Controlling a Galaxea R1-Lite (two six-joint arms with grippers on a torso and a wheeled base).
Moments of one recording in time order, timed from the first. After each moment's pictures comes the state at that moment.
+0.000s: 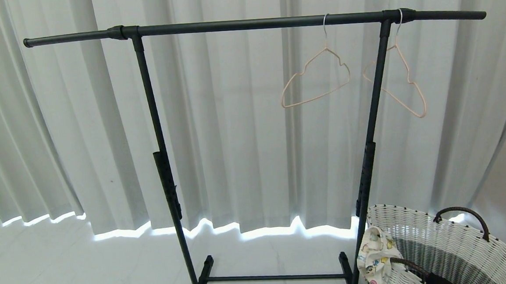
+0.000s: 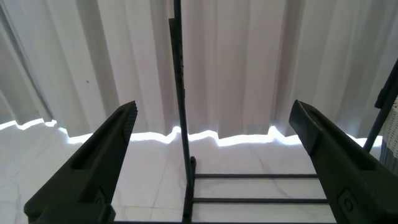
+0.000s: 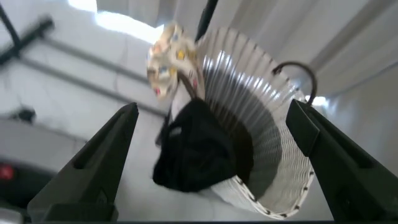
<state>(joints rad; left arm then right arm) 0.01 0.00 0.00 0.01 -0.07 0.08 0.09 0.76 -0.25 0.01 0.12 -0.31</state>
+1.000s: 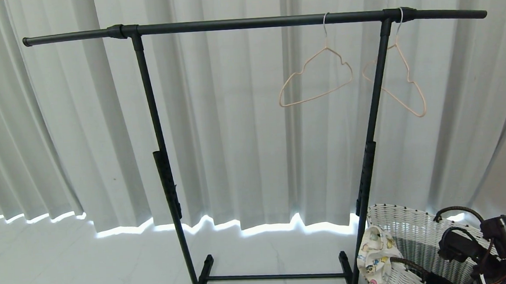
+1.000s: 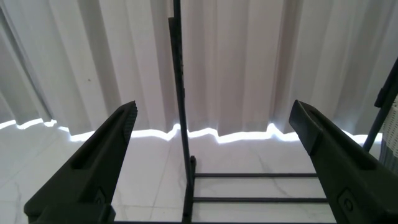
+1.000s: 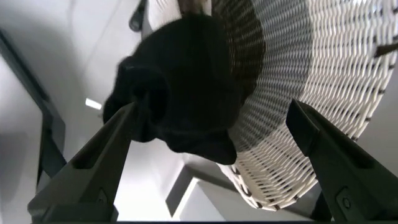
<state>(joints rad) 0.01 0.00 0.00 0.01 -0.07 0.08 0.03 1.87 -0.19 -0.62 -0.05 -0.52</state>
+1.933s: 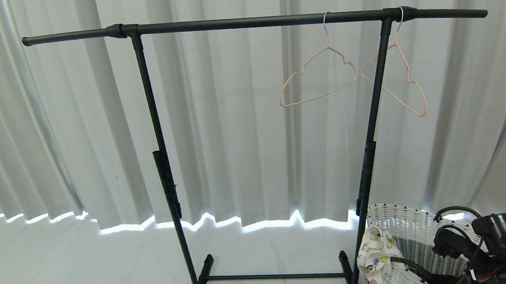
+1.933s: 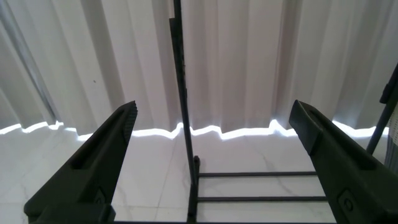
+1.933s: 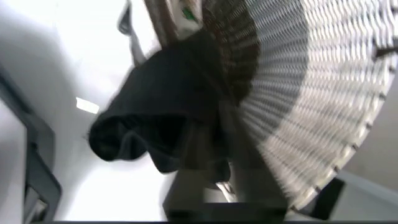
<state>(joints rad) 0.01 0.00 0.00 0.01 -0.07 0.10 0.02 1.96 -0.21 -0.70 -0.10 -0.52</state>
